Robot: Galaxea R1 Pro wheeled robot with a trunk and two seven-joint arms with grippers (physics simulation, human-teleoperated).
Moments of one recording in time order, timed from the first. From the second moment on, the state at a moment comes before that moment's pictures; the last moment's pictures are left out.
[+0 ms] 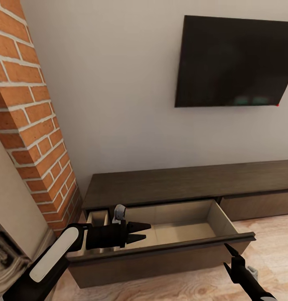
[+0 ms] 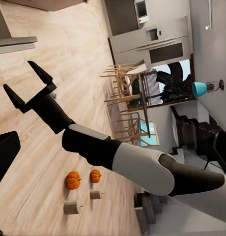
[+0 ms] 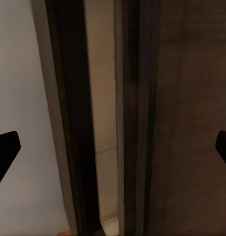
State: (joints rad) left arm -0.42 0.24 -0.46 -1.52 1.61 0.99 -0.09; right arm -0.53 -0.30 -0.05 0.00 -1.46 0.33 0.77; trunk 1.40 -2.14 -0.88
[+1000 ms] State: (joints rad) left arm -0.42 0.24 -0.46 -1.50 1.61 0.99 -0.09; right arm -0.53 -0.30 -0.06 -0.01 -1.46 0.34 0.78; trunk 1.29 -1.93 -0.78
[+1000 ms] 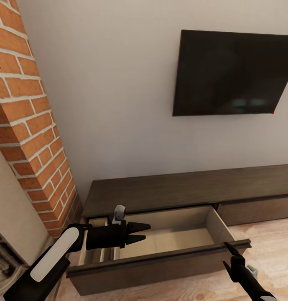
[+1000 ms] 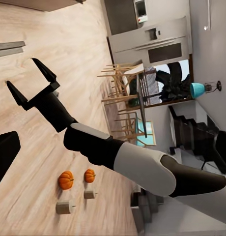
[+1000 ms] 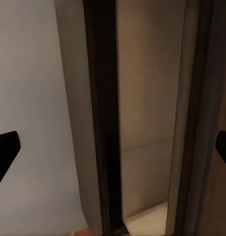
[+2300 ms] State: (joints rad) left arm -0.41 0.26 -0.41 -1.50 1.69 0.99 -0.11; right arm -0.53 -0.30 -0.06 -0.01 -1.46 0.34 0.78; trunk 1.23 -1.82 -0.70
